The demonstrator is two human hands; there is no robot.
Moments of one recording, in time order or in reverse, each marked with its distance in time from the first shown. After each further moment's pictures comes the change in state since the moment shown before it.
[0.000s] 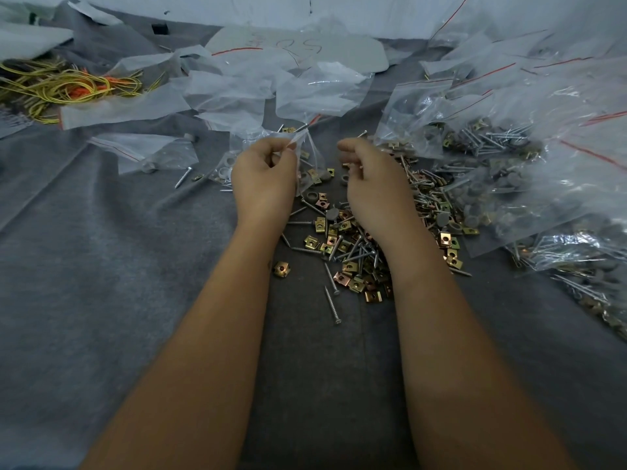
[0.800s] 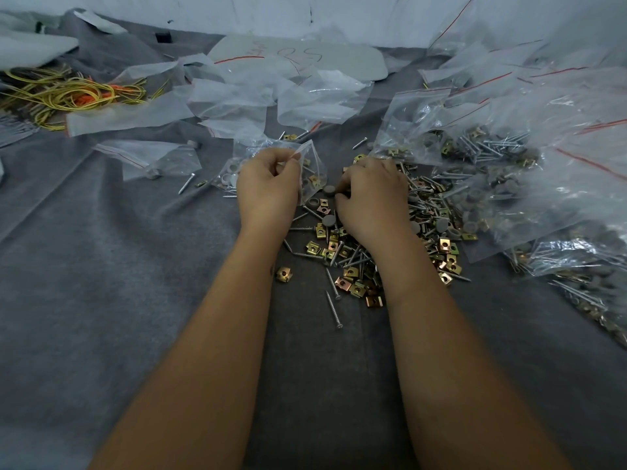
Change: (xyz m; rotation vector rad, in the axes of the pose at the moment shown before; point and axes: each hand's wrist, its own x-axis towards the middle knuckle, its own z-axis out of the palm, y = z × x) left_hand 0.000 -0.001 -0.001 0.010 -0.040 -0.034; right_hand 0.006 0.005 0.011 -0.557 -0.029 -0.014
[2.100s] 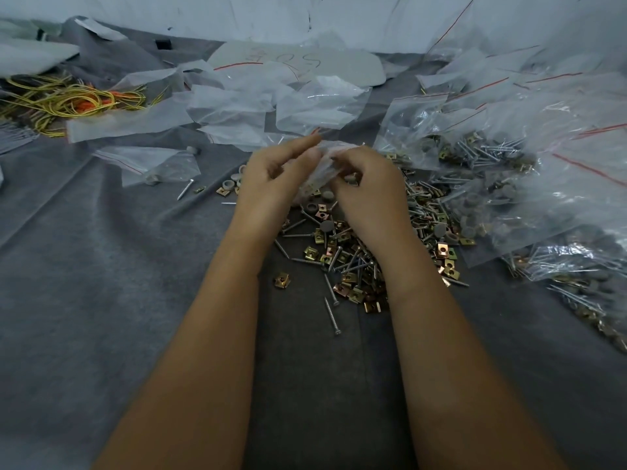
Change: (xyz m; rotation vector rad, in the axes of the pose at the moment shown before) left_hand -0.006 0.016 -0.016 -0.076 -0.365 0.251; right_hand -0.009 -0.013 -0.024 0.714 0.138 -0.028
